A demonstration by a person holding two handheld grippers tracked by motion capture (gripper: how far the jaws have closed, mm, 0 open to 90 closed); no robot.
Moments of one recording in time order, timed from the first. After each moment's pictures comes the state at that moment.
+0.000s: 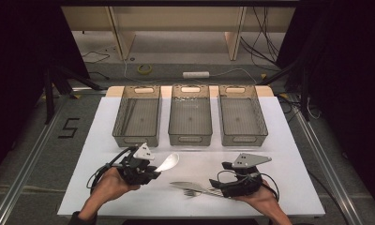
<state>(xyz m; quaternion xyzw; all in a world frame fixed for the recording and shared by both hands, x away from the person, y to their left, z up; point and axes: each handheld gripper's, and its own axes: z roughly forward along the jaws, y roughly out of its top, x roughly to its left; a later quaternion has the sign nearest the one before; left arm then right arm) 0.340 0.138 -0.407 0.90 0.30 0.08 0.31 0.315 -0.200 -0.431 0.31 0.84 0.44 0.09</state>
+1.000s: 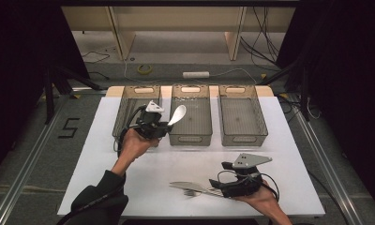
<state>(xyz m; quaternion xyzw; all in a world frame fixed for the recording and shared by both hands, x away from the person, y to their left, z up) 0.445 0.109 -0.380 0.82 0.39 0.15 0.39 0.315 -0.200 -0.431 0.31 0.83 0.45 0.09</state>
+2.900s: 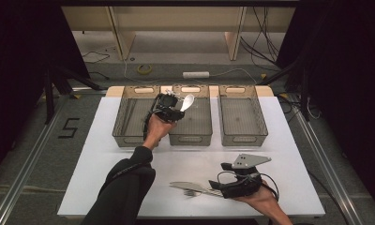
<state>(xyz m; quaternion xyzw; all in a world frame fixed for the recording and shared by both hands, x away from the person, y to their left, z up) 0.526 0.062 -0.412 0.79 0.47 0.14 0.36 0.316 -0.200 -0.434 0.31 0.84 0.44 0.08</state>
